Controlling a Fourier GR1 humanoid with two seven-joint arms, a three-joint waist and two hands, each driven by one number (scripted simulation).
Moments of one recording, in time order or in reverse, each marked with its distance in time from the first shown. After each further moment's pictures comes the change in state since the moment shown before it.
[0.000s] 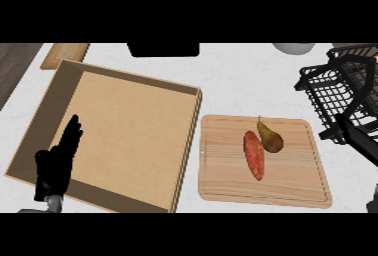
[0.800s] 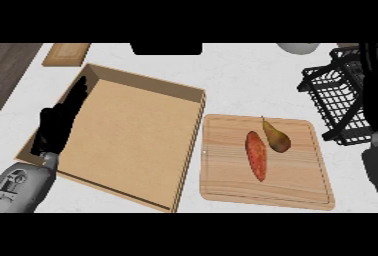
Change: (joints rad) left arm -0.287 0.120 -0.045 0.104 0.001 -0.116 0.042; right arm -0.346 -0.145 0.153 0.015 -0.126 0.356 -0.012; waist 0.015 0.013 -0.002
